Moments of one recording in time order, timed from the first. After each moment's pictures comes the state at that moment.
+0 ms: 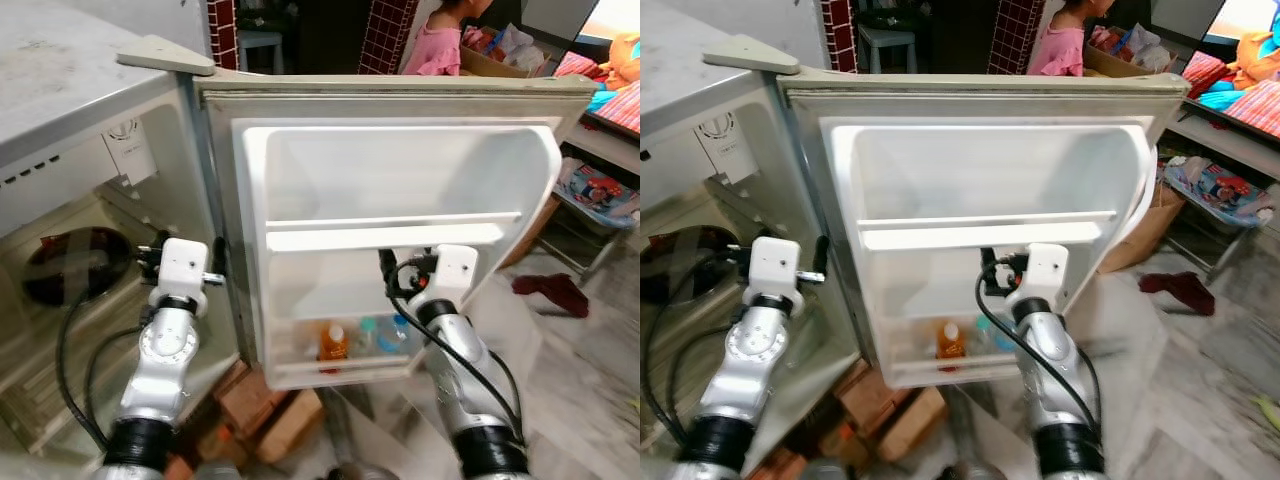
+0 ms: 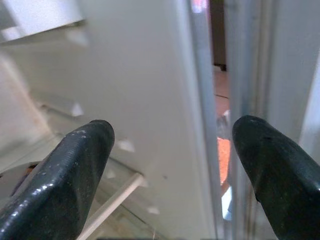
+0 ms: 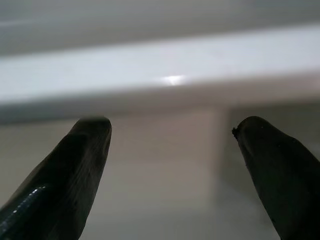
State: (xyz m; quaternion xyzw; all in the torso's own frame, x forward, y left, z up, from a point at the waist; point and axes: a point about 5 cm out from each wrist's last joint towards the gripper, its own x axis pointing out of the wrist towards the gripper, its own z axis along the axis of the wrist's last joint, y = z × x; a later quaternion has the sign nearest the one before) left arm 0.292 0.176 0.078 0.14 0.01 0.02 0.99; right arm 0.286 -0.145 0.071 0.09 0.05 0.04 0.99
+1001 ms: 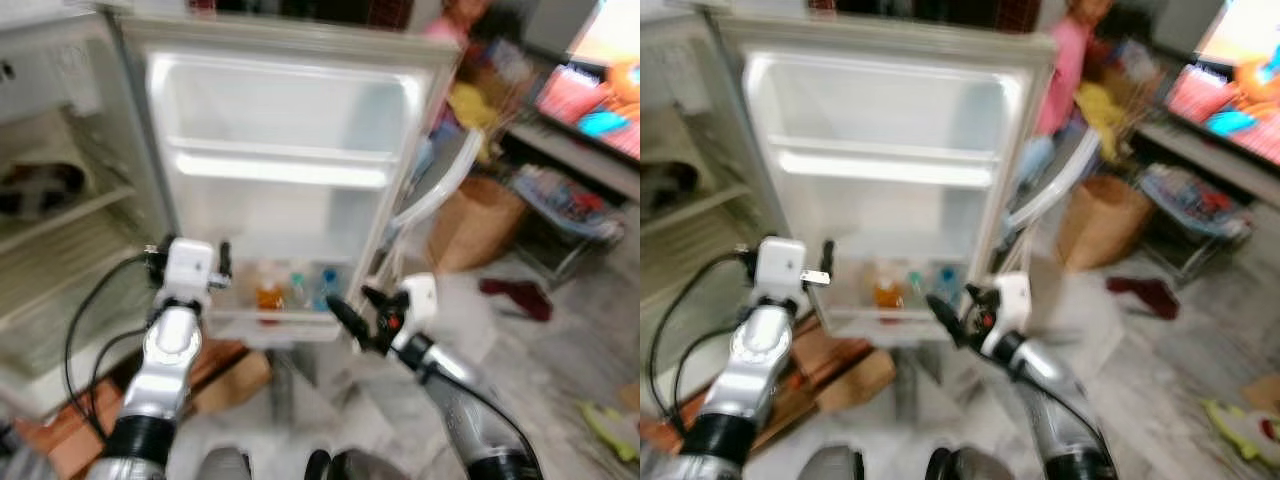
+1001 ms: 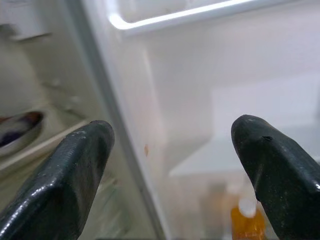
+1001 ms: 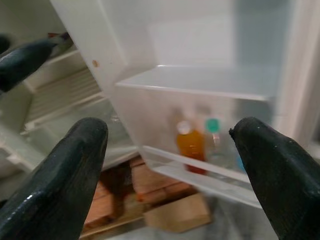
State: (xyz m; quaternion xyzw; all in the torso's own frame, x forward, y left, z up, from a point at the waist) left arm 0.299 0.179 0.082 0.15 0.00 0.03 0.99; right arm 0.260 -0.117 0.061 0.16 0.12 0.26 0.94
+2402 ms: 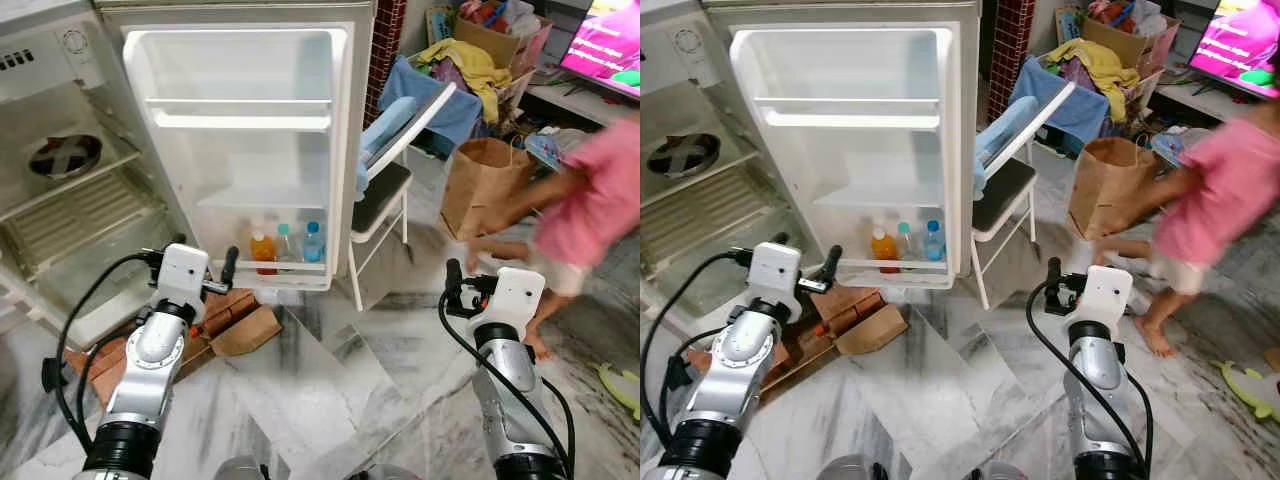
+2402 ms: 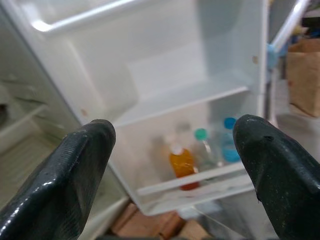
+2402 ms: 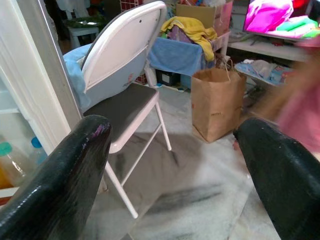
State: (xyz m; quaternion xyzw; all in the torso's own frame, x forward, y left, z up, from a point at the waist) left arm 0.281 0.179 0.069 0.12 0.03 -0.08 0.99; right arm 0.257 -0.203 0.063 0.03 0.04 -0.10 0.99
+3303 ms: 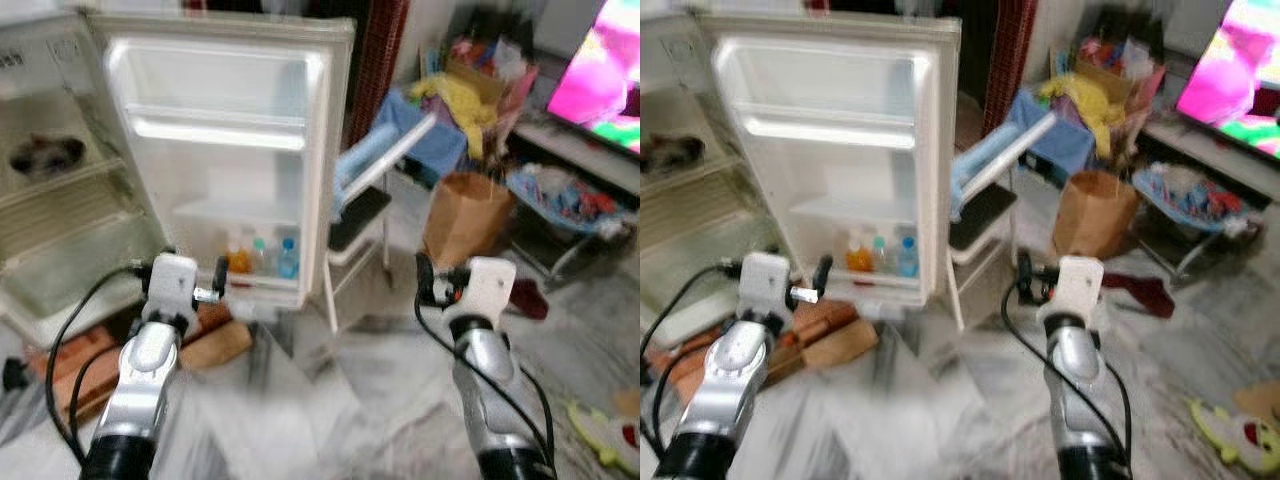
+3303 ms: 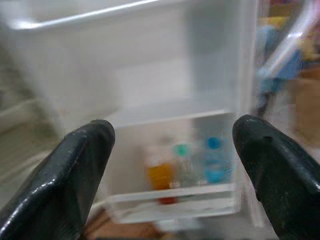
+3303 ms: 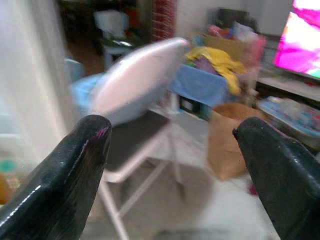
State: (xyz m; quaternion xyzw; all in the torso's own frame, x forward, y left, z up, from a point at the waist) left arm 0.276 0.168 0.061 0.09 0.03 -0.07 0.99; right arm 0.264 -0.196 0.070 0.01 0.03 -0.05 1.00
